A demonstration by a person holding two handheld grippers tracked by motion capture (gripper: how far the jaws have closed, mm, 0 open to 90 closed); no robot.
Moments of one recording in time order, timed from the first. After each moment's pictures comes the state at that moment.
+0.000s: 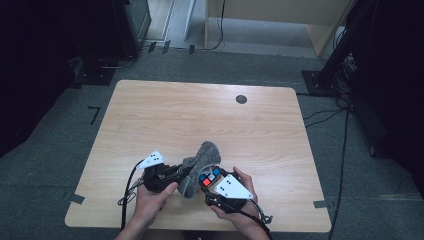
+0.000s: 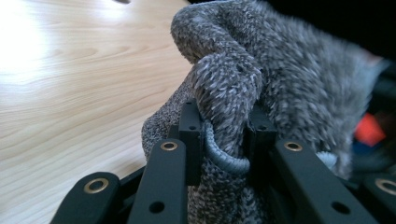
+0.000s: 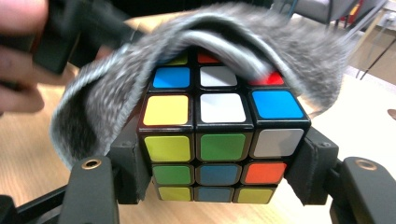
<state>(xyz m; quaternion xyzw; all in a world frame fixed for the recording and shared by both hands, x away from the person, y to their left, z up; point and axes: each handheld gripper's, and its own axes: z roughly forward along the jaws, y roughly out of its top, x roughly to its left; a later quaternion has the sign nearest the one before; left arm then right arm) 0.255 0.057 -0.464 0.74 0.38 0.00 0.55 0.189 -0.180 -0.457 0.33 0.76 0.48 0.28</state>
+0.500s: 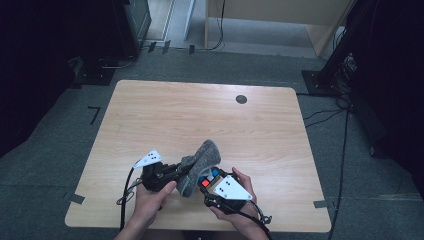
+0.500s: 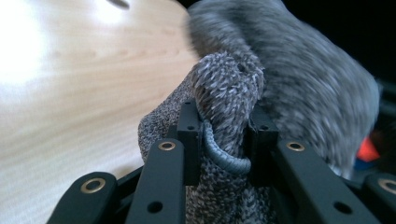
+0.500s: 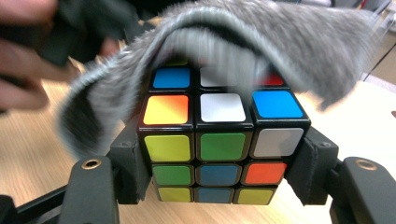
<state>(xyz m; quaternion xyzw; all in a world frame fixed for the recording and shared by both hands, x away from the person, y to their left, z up) 0.259 0.060 -0.466 0.72 0.39 -0.03 0.57 0.187 -0.177 -0.458 0.32 0.77 0.48 0.28</state>
